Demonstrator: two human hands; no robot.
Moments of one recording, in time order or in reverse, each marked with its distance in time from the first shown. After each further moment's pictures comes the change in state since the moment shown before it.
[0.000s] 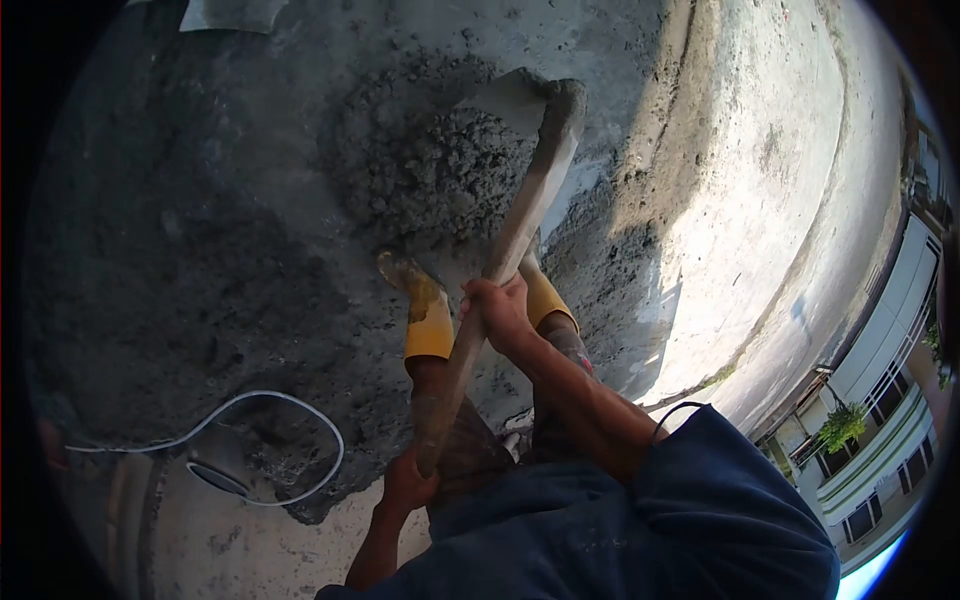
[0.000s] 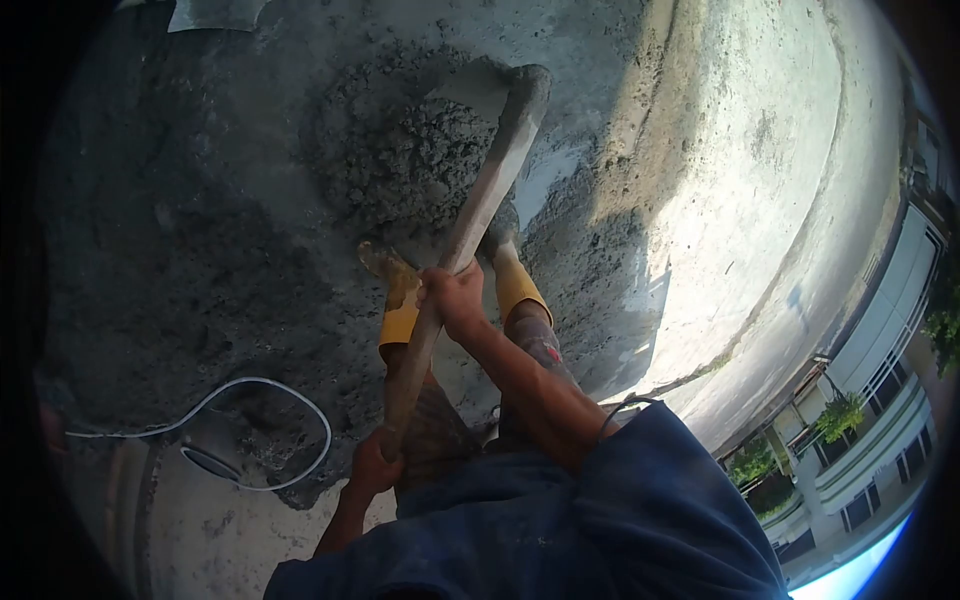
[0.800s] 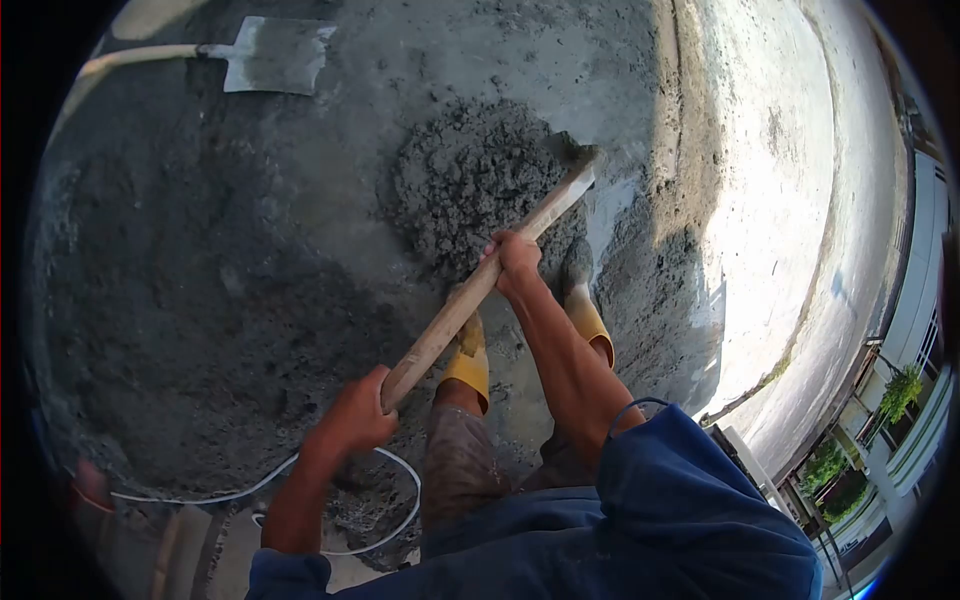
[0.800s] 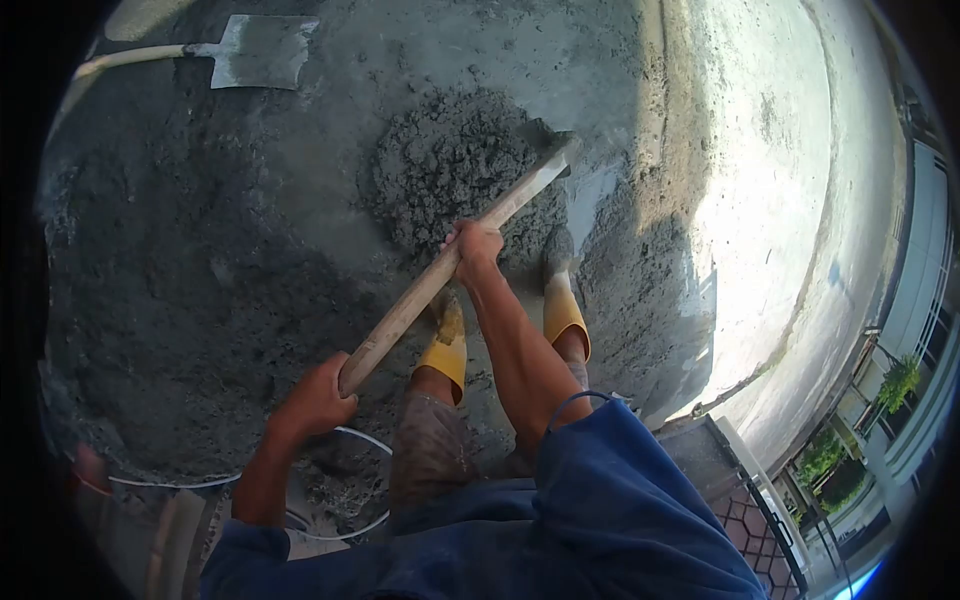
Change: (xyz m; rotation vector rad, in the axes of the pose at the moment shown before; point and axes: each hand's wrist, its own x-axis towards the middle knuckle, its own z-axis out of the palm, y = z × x) left_hand 0.035 0.052 -0.252 0.371 -0.024 0.191; right_hand 0.074 0.005 0.115 0.425 0.229 0.089
